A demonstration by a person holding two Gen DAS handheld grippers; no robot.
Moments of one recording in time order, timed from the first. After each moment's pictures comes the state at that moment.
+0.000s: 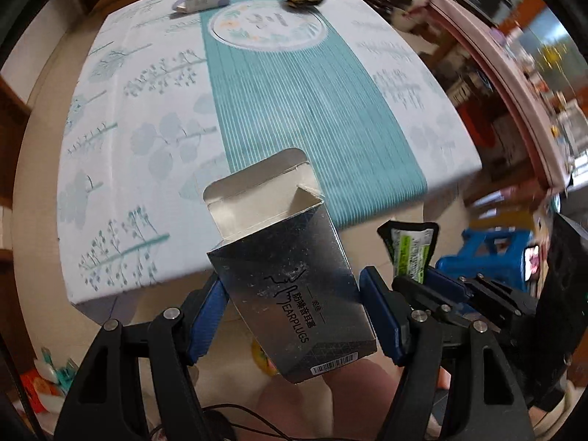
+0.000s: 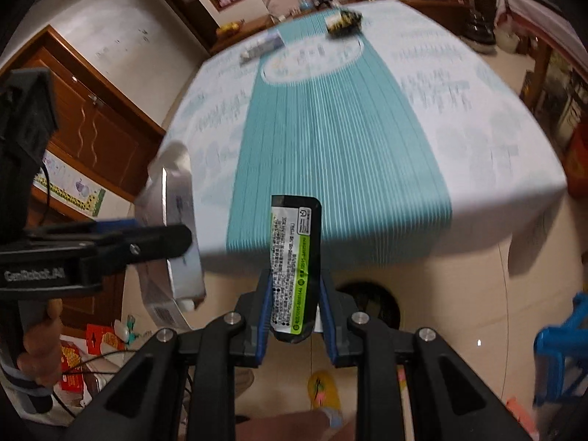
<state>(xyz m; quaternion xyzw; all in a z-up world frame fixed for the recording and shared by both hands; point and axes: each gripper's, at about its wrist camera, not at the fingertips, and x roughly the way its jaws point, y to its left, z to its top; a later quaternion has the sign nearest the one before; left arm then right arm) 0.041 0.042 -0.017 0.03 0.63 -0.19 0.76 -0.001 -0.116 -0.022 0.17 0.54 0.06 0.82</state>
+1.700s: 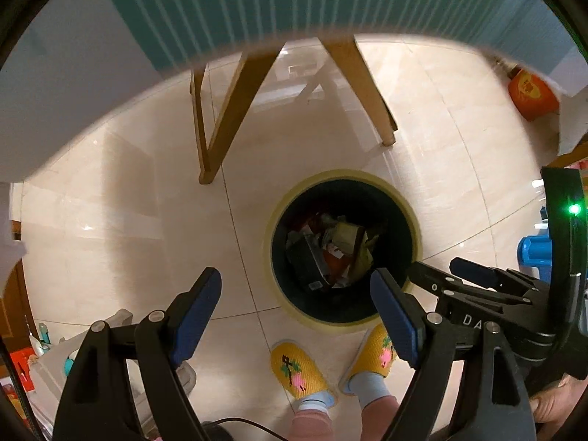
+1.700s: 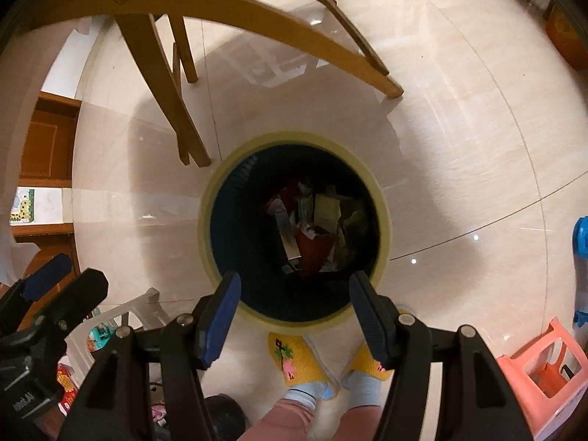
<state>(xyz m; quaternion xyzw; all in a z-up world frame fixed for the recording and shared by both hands) -0.016 0.023 -0.316 0.08 0.65 -0.10 0.75 -0.029 -0.154 -0.370 0.23 0.67 -0.03 0.70</state>
